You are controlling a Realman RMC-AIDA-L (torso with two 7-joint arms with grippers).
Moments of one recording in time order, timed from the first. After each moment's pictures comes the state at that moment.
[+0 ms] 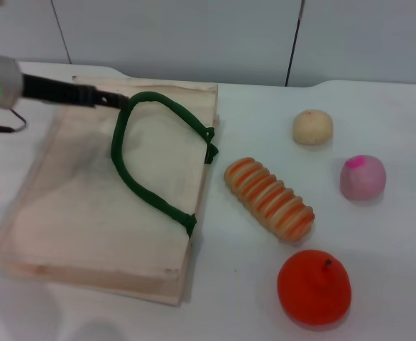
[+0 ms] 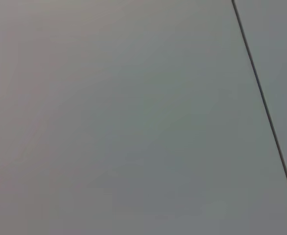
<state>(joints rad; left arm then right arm) -1.03 -1.95 2.86 -0.65 -0.04 1.32 -1.89 0.55 2.02 -0.11 -0.01 2.00 1.20 -2.69</state>
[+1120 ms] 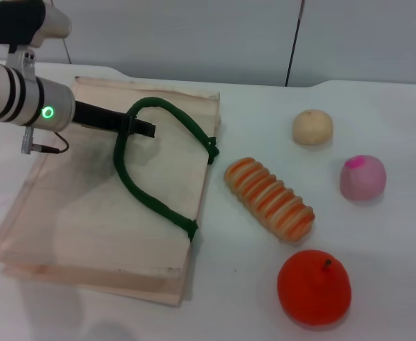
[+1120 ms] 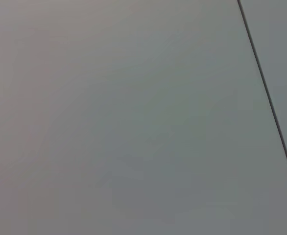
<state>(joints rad) -1.06 -1.98 2.86 -0.45 0.07 1.07 -1.93 0.56 2.02 -0.11 0.00 1.99 1.20 -2.69</state>
